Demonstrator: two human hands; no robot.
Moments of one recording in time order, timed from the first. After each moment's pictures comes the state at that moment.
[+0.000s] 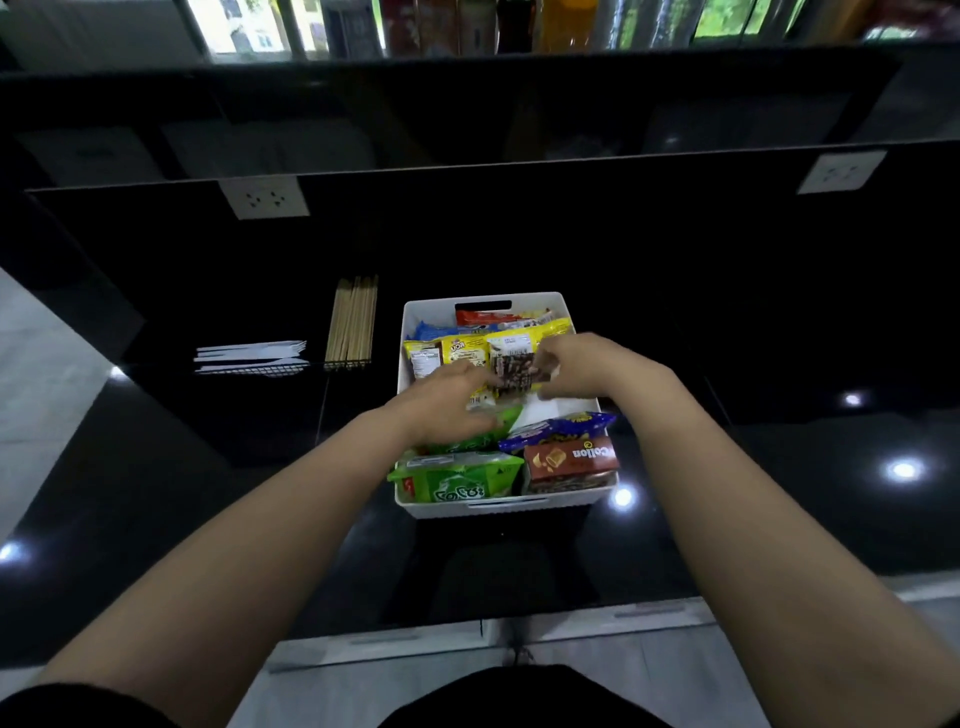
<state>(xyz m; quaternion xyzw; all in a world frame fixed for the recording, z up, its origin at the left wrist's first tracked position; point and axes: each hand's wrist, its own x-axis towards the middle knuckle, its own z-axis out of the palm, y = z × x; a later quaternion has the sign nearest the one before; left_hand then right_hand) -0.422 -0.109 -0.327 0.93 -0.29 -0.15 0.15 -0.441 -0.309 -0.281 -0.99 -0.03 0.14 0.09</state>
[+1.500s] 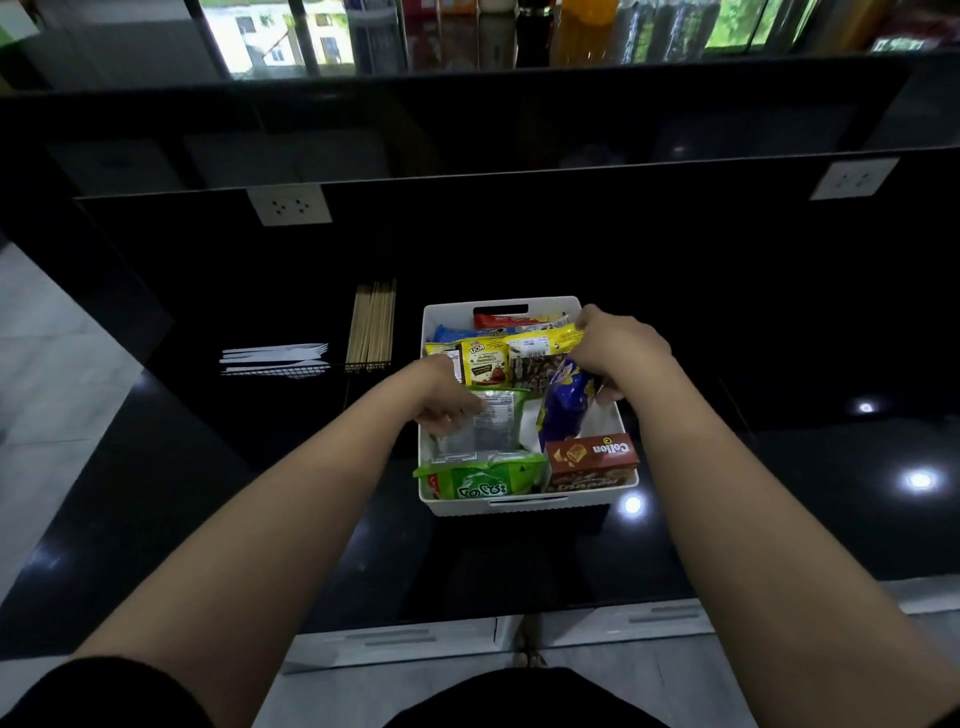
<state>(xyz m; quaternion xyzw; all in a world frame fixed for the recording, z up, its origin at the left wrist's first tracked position) -0.417 -0.096 -0.283 0.90 0.01 -0.33 0.29 -0.436 -0.297 -0.272 -0.98 0.18 0.05 0.11</state>
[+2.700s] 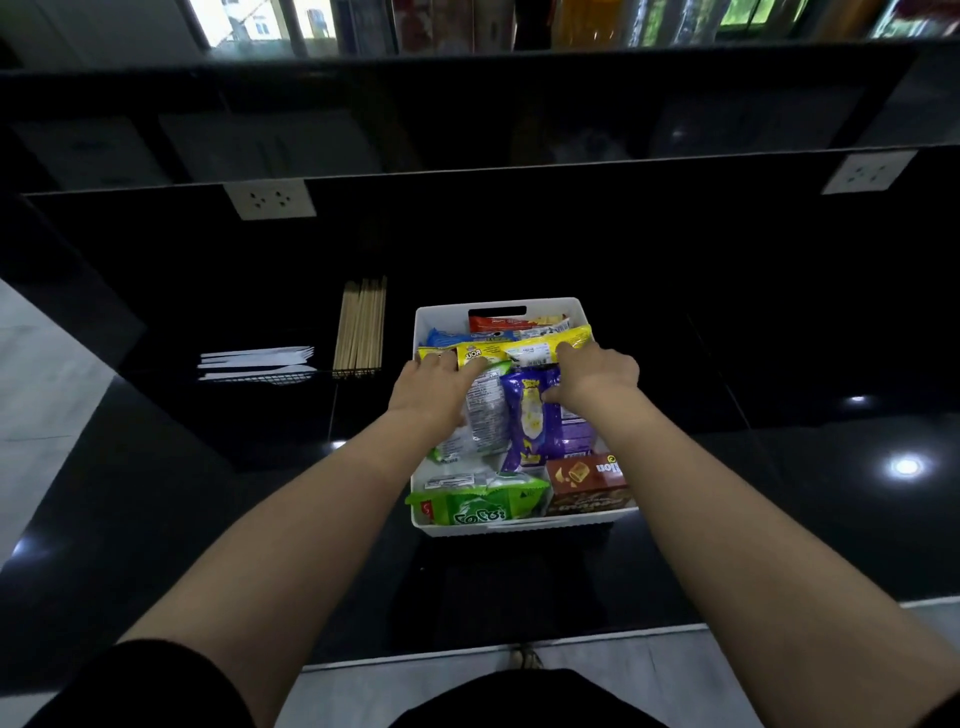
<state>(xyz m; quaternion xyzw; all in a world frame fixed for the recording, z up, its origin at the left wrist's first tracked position) -0.391 -0.098 -0.342 0.97 -0.23 -0.03 -0.07 -0.404 -0.288 -0.327 -0.99 0.12 0.09 -0.06</state>
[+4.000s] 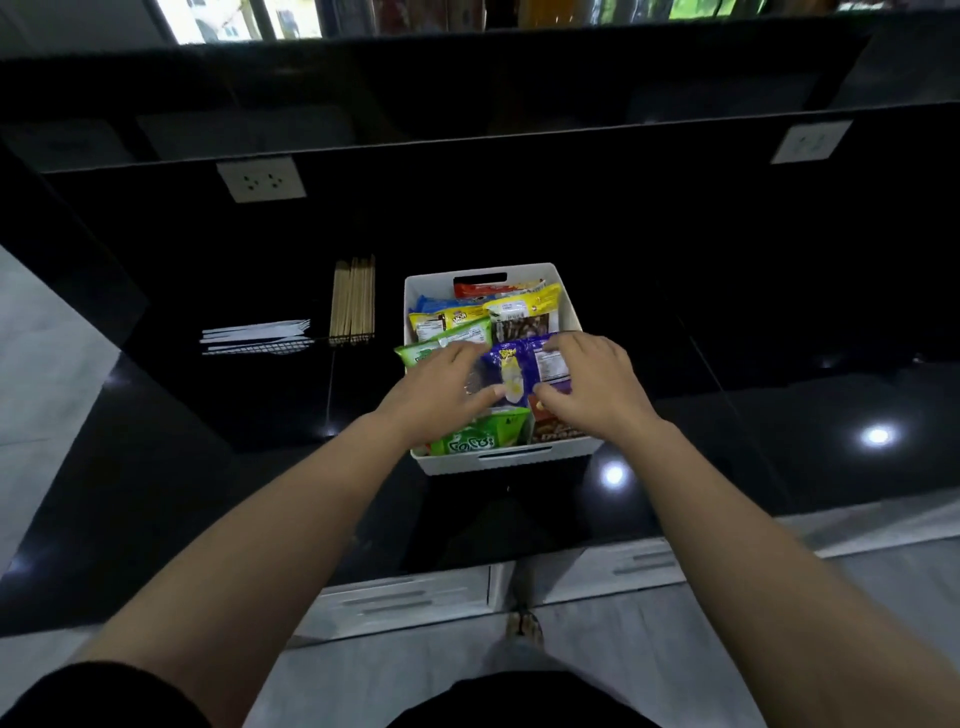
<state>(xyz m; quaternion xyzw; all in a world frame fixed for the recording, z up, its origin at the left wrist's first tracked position) -0.472 -0.086 -0.326 0.94 -0.30 -0.05 0.18 -0.519 -0.308 -0.332 -0.98 -0.03 -0.09 0.17</state>
